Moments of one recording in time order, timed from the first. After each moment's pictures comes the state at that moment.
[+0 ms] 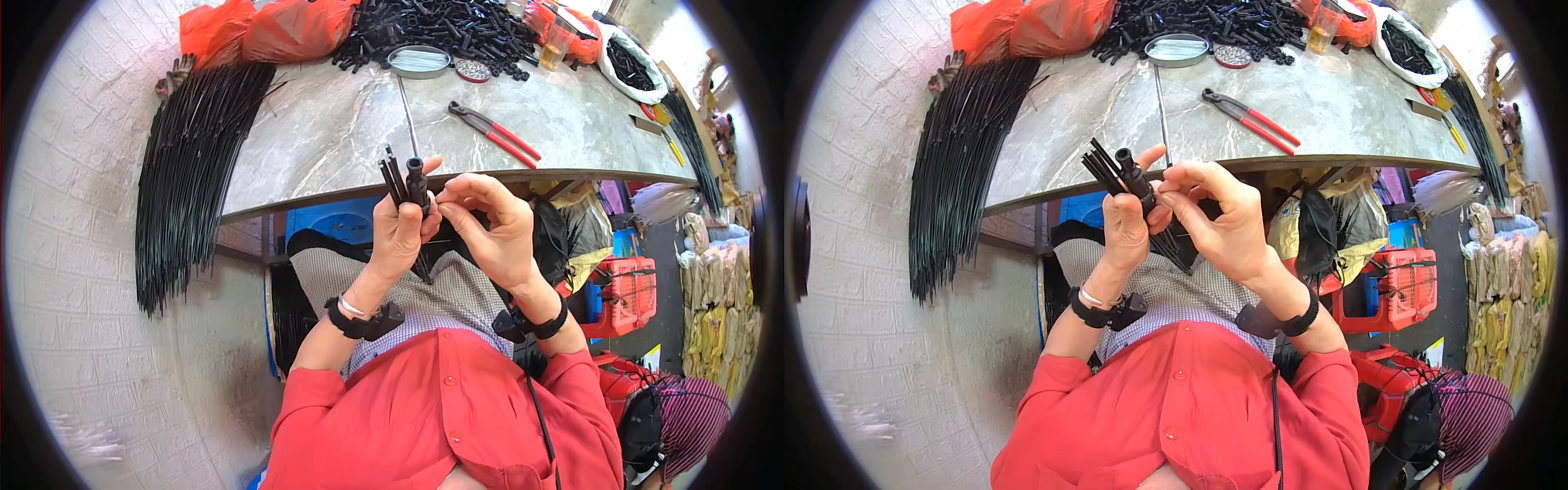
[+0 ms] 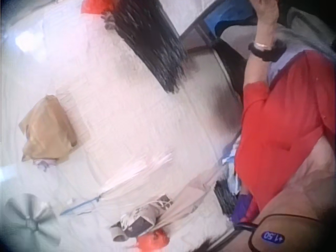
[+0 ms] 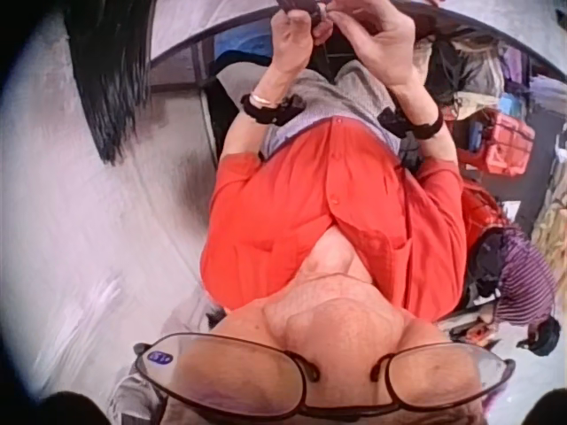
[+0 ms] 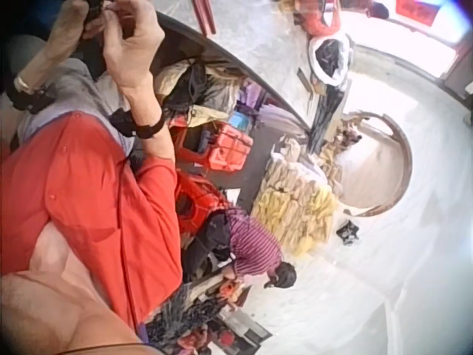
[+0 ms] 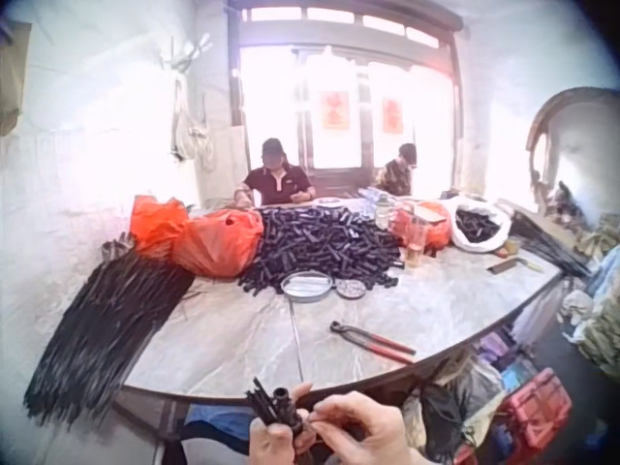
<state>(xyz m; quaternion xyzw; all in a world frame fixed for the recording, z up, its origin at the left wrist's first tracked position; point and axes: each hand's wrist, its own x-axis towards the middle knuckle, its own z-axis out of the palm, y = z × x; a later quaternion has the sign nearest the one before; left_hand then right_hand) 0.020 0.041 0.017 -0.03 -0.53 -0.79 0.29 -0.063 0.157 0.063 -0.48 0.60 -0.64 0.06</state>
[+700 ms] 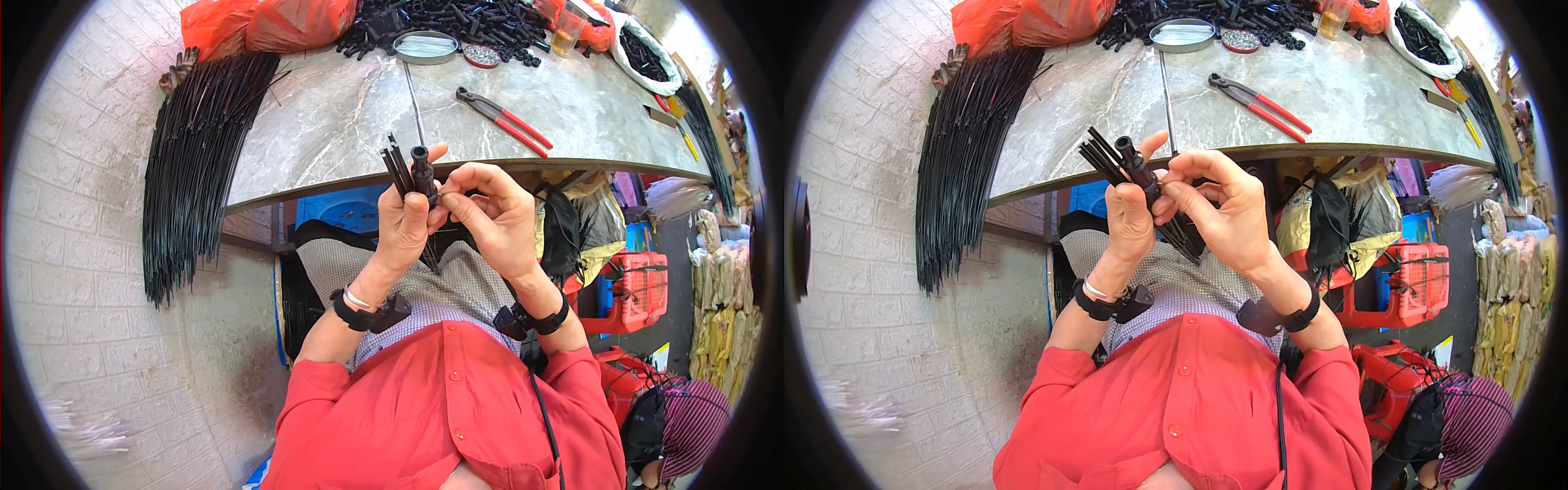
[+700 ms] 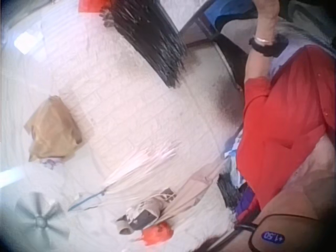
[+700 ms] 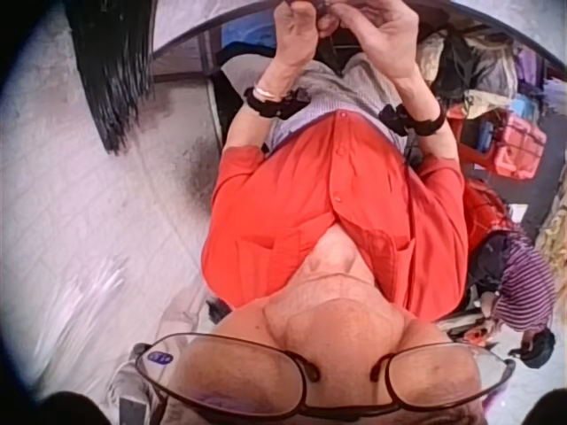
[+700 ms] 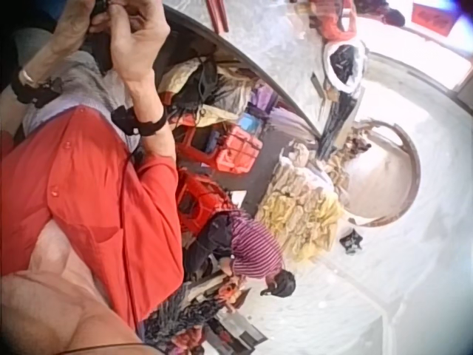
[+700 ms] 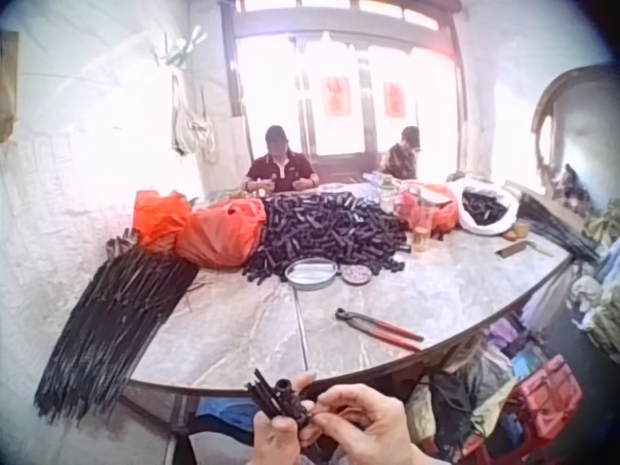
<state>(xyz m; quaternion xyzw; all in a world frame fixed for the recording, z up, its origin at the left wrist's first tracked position) 0.019 0.049 0.022 0.01 -0.54 -0.79 0.29 -0.059 0.159 0.056 -0.38 0.53 -0.73 0.21</state>
